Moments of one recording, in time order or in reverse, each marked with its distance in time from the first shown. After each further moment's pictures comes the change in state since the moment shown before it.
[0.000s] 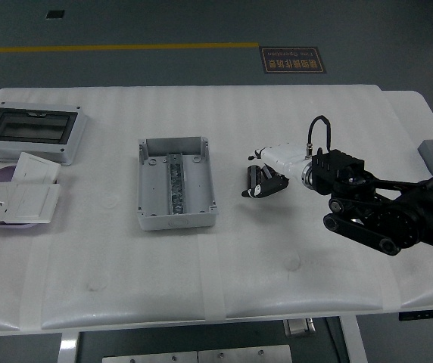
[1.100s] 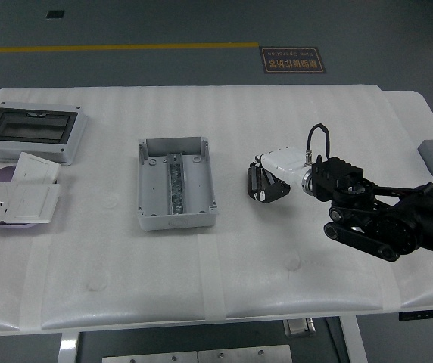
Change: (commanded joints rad) left arm -0.003 -0.003 -0.021 -0.004 0.017 0.003 -0.003; right arm -0.006 -0.002 -0.045 -0.009 -0.017 -0.060 0.011
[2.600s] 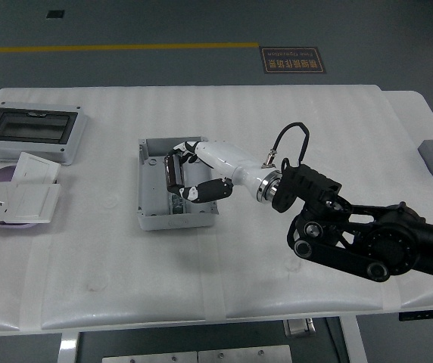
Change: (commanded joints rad) left arm 0.001 -0.002 0.012 0.002 -0.007 0.001 0.000; right arm -0.079 0.038 0.160 0.344 0.132 -0.168 0.057
